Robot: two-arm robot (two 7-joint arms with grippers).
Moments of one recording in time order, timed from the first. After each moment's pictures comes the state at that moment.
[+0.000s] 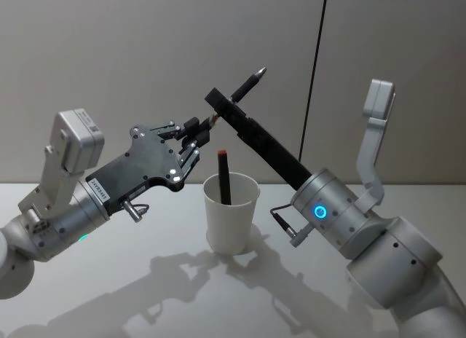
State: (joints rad) left arm -0.60 0.25 0.42 -1.27 -0.31 -0.36 -0.66; right arm 0.43 0.12 -0.24 -1.48 1.00 0.30 0.38
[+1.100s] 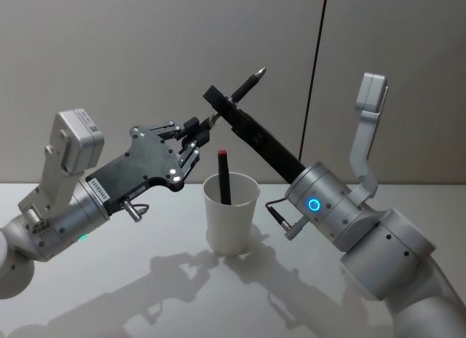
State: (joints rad) left arm -0.60 0.25 0.42 -1.27 -0.31 -0.36 -0.66; right arm 0.47 0.12 -0.26 -1.45 1.01 0.28 0.38
